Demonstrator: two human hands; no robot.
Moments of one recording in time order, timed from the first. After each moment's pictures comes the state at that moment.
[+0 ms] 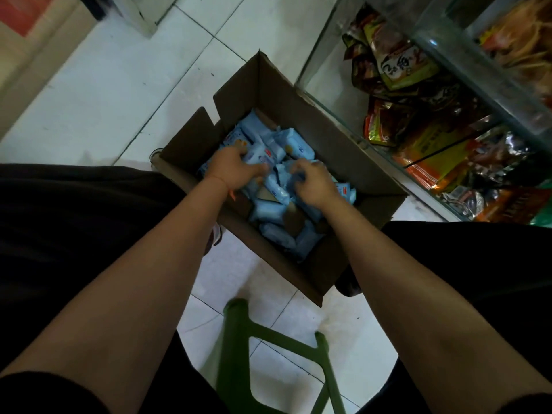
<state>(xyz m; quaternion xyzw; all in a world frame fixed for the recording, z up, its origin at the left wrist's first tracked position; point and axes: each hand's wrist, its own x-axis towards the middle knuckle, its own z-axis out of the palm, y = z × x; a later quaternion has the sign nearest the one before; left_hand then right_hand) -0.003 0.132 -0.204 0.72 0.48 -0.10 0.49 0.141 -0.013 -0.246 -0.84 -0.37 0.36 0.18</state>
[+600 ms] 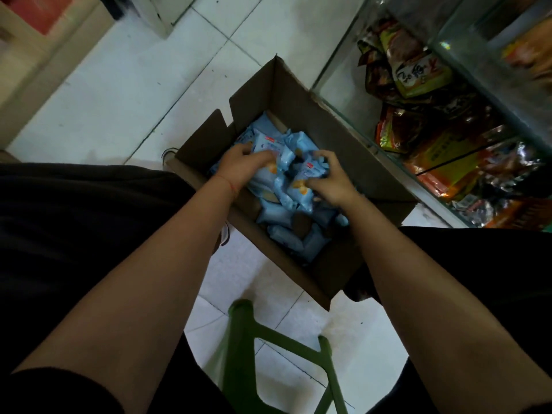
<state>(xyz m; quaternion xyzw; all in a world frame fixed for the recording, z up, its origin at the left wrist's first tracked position) -0.005 0.136 -0.199 0.50 0.56 0.01 0.66 0.145 -0.006 -0.225 -0.79 -0.16 0.49 0.33</state>
